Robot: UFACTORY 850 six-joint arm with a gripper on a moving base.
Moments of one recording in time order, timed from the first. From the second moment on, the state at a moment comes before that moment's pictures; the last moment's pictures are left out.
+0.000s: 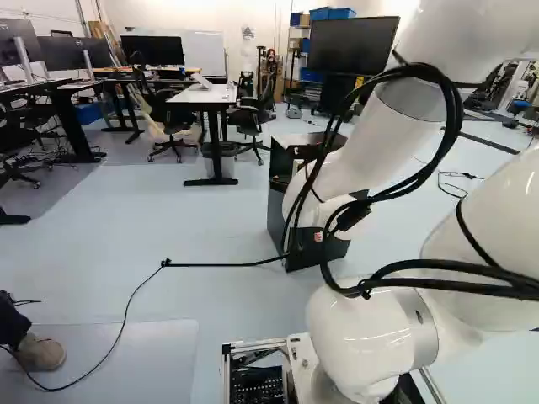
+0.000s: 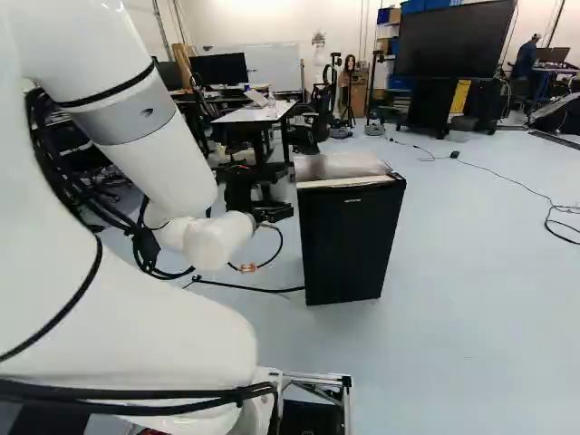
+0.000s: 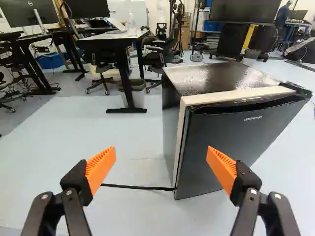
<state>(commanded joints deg) 2.9 12.2 -8.3 4.0 50.0 0.0</state>
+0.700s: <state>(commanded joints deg) 9.7 5.1 -13.5 11.2 52.7 0.0</state>
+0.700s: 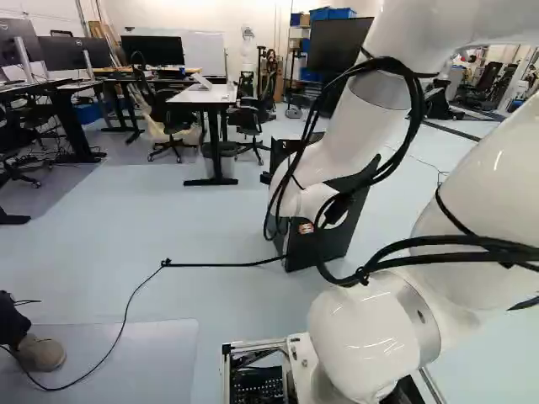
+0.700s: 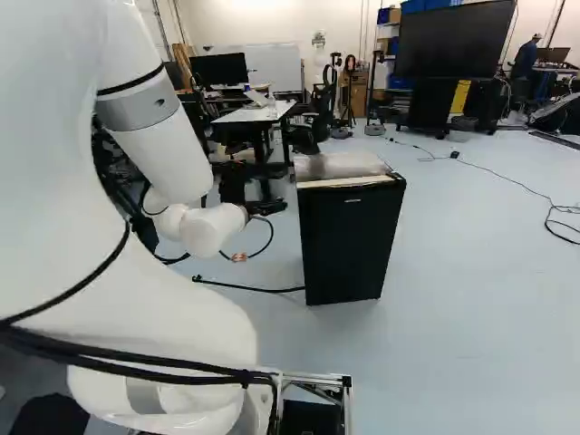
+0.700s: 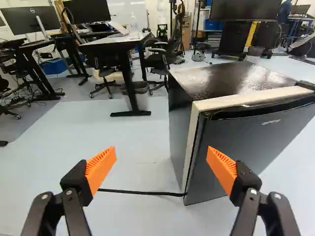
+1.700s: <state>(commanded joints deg) 12.5 -9.3 -20.4 21.5 64.8 0.0</state>
